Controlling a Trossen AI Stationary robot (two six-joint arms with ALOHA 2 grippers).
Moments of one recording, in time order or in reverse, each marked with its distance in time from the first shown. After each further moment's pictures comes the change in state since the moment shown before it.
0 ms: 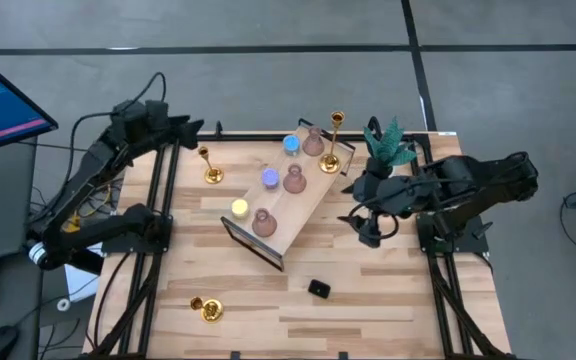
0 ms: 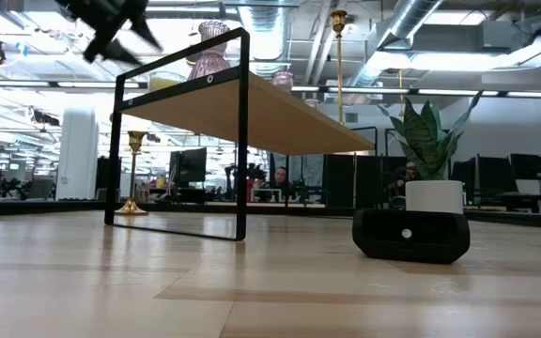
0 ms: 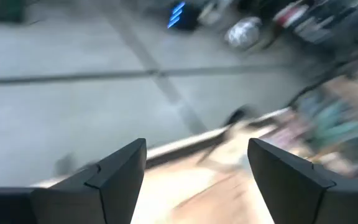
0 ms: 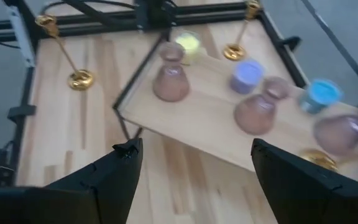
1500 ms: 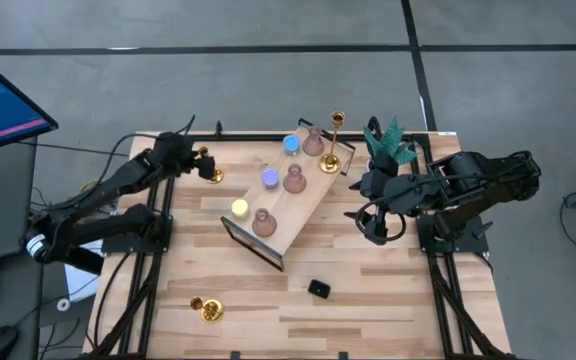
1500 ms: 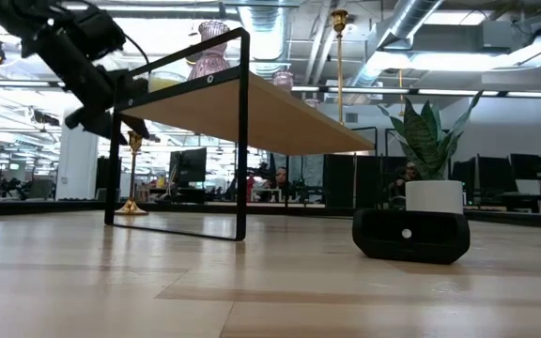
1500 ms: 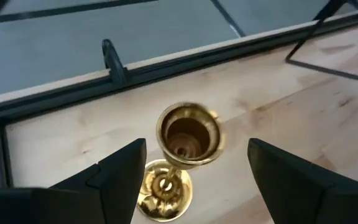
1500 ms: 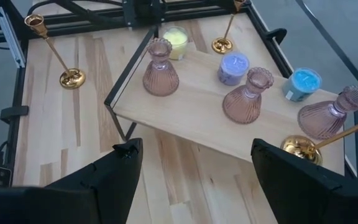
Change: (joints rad) left arm -0.083 0.029 -0.408 0.073 -0.174 0.058; right arm 0.018 0.000 0.078 -0.127 0.050 0.063
